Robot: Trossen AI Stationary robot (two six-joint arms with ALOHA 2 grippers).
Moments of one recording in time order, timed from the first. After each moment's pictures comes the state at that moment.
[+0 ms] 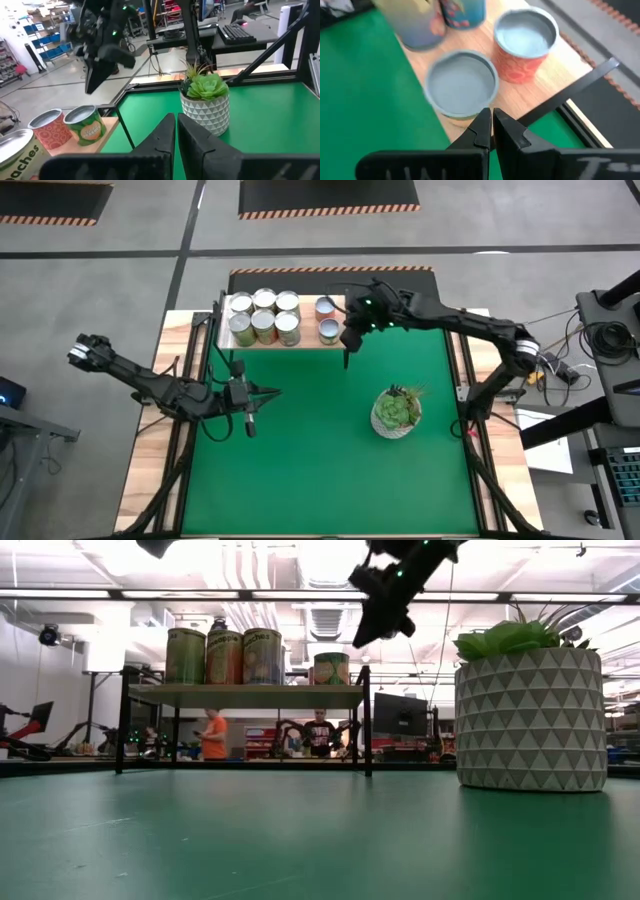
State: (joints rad) left arm -0.42 0.93 0.67 0.11 -0.69 0.09; right arm -0.42 1.59 1.50 -0.64 0.02 0.10
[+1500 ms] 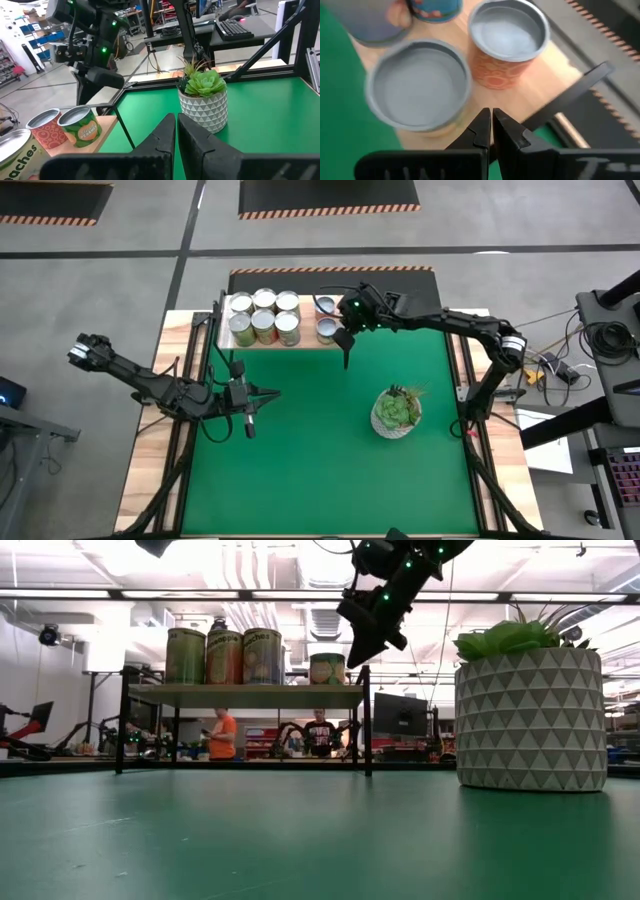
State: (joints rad) left arm -0.42 0.93 0.68 0.09 -0.69 0.09; right arm -0.44 1.70 1.51 -0.59 0.12 0.05
